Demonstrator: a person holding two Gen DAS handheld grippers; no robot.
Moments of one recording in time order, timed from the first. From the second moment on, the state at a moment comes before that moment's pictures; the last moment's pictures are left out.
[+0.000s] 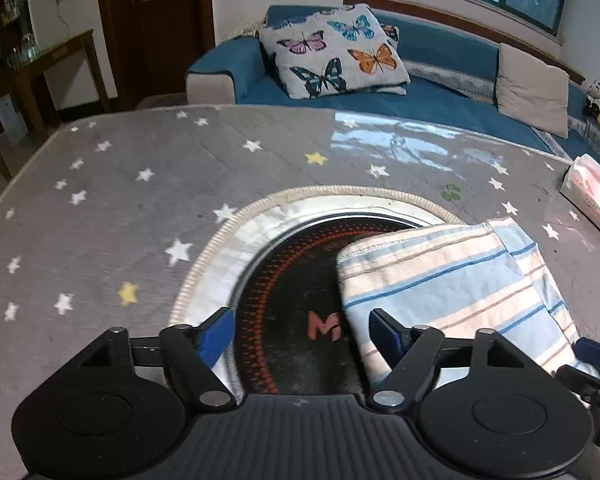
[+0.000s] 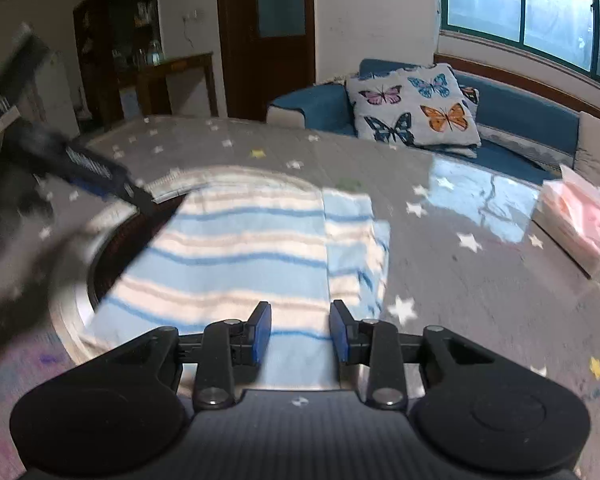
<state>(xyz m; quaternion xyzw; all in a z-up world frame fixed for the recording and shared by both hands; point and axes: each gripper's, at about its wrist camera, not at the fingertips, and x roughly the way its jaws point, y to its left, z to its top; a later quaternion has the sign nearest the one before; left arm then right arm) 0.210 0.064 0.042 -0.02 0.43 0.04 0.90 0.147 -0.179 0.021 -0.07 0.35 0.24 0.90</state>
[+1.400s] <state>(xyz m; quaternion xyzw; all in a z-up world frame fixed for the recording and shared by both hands) 0.147 0.015 0.010 0.03 0.38 -0.02 0.93 0.107 -0.190 0.016 -0.06 0.32 0.25 0.91</state>
